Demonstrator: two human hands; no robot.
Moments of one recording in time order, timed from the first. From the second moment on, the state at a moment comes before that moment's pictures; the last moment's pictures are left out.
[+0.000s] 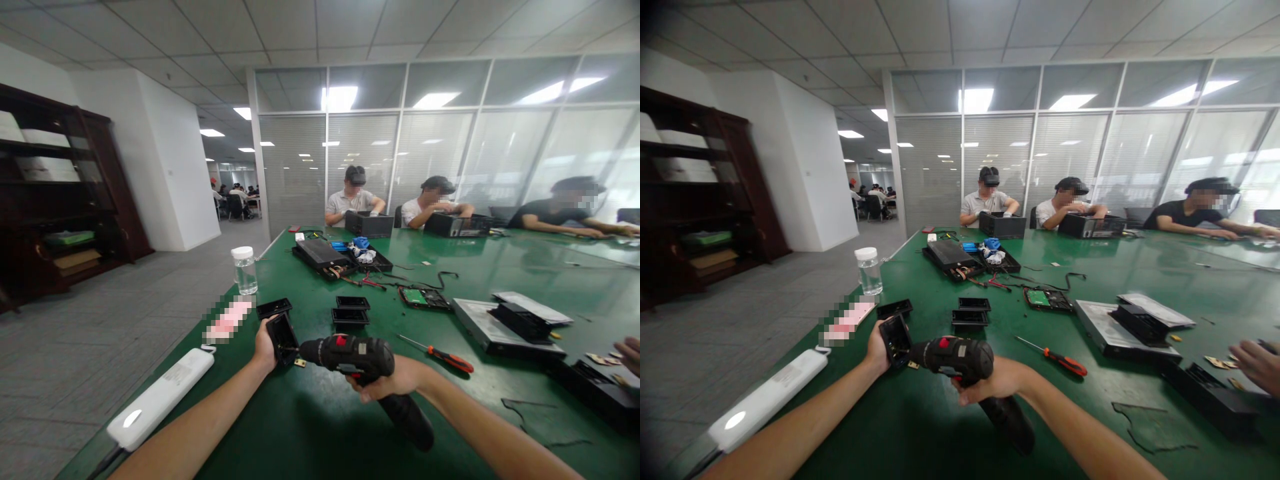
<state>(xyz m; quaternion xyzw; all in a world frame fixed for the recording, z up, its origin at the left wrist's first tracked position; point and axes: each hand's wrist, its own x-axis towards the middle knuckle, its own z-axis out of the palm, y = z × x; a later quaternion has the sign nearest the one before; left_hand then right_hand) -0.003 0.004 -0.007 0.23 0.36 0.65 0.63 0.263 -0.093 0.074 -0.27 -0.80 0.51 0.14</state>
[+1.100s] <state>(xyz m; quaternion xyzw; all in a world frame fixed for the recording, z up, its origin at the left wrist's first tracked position) -0.002 0.001 -0.003 0.22 0.36 0.65 0.63 0.260 -0.091 0.063 -0.27 -0.77 0.56 0.18</state>
